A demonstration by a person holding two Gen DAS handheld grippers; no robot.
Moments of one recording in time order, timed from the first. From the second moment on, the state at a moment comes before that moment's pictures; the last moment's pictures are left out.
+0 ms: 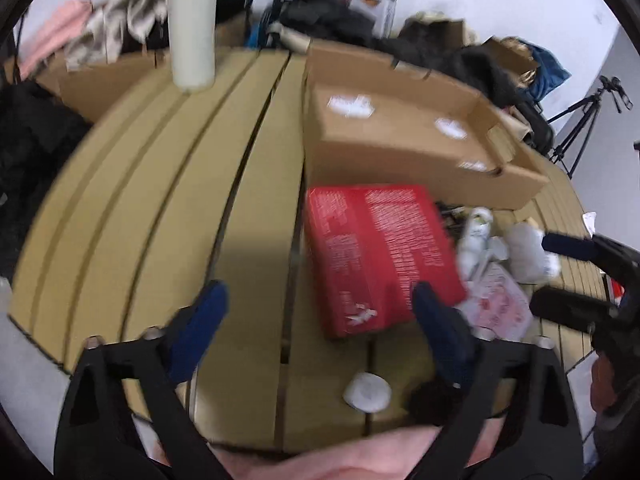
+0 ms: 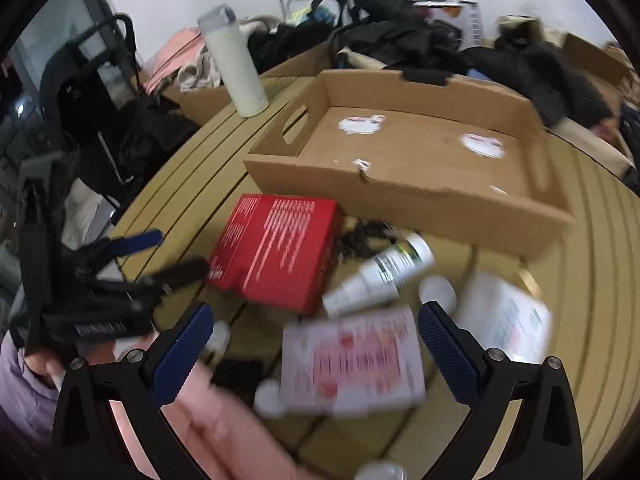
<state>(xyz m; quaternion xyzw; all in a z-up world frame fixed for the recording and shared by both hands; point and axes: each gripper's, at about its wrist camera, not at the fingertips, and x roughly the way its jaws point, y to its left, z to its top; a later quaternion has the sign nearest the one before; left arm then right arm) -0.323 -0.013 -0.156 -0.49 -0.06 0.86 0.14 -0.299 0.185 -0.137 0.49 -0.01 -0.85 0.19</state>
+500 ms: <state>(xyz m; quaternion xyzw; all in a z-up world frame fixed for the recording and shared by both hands) -0.322 0.005 -0.150 -0.49 -0.12 0.84 0.20 -0.343 0.165 -0.174 0.53 -0.09 -0.82 0.20</state>
